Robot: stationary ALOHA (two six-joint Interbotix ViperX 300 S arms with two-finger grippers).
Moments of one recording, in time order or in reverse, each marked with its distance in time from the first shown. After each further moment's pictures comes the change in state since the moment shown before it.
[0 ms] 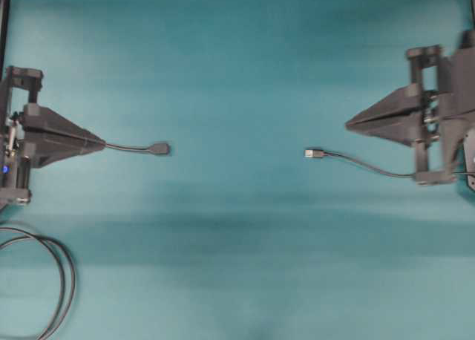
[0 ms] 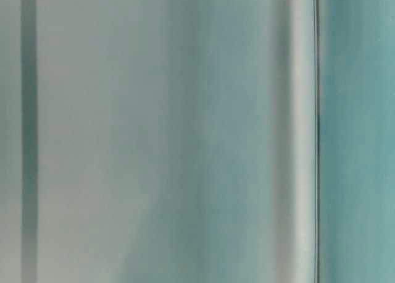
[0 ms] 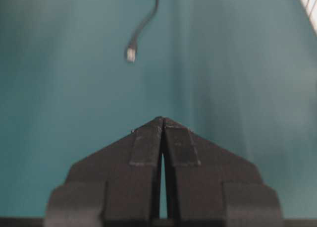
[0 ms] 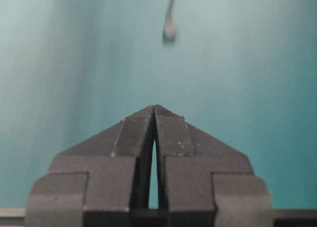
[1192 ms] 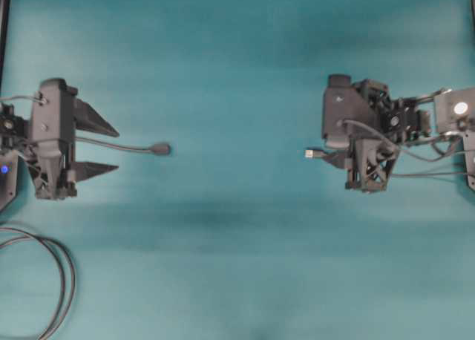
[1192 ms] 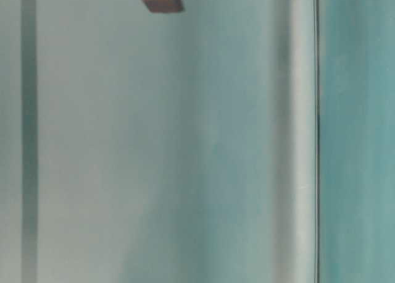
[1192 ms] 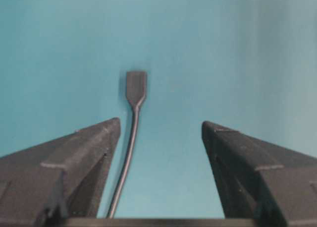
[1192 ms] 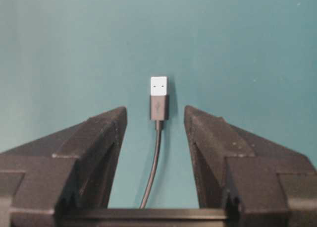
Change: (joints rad) left arm 0.072 0.293 0.077 0.008 0.012 0.080; right arm -0.032 0.465 -0.077 0.000 0.123 0.063
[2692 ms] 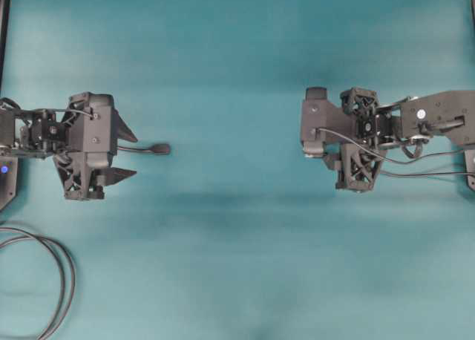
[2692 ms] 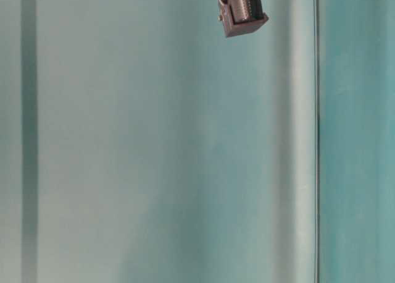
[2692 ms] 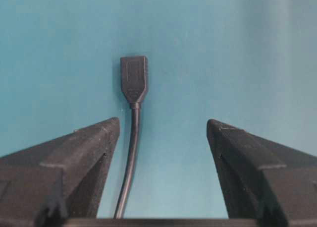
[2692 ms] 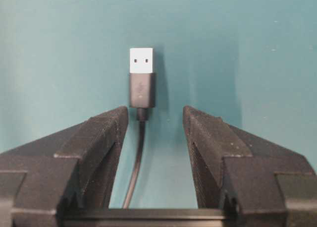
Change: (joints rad) left arm 0.006 0.264 -0.049 0.002 -0.094 0.064; right arm -0.028 0.176 -0.021 -0.015 0.006 0.000
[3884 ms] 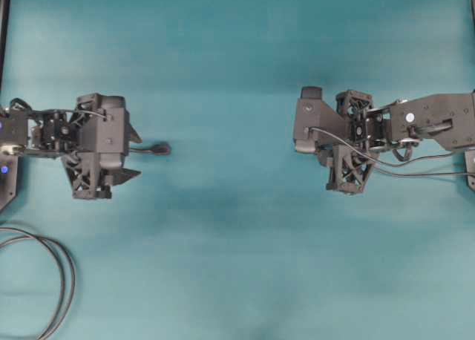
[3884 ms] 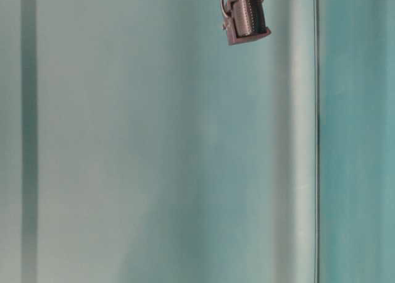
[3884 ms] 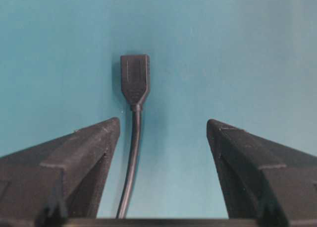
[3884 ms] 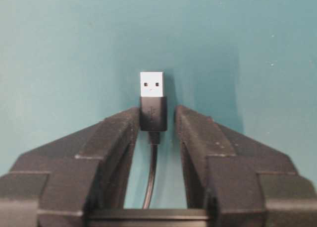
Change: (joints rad) left arm 0.008 0.091 -0.037 0.000 0.003 0.015; right arm 0.023 0.049 -0.032 -0.002 0.040 0.067
